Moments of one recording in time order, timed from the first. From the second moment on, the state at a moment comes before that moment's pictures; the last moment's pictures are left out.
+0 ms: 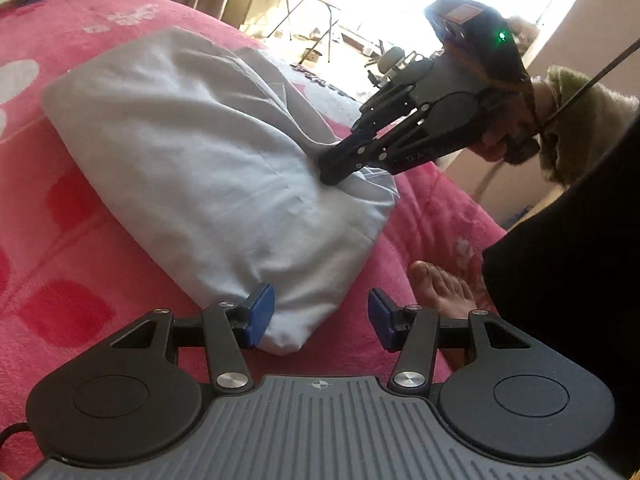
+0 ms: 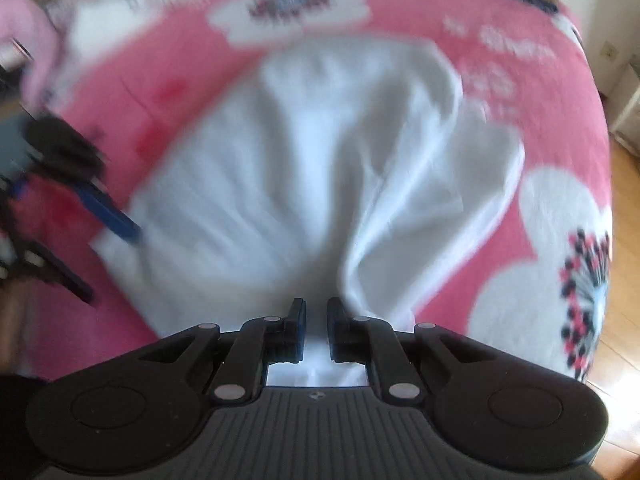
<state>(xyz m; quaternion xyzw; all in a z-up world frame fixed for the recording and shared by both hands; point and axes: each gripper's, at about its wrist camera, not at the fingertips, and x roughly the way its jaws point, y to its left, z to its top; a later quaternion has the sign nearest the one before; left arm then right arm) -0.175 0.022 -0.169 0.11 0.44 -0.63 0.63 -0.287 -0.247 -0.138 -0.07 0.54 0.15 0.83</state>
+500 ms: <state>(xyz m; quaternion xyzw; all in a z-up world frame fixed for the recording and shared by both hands) -0.113 0.021 -0.134 0.04 0.50 -0.49 0.71 -0.282 -0.229 -0.103 -0.08 0.49 0.19 0.85</state>
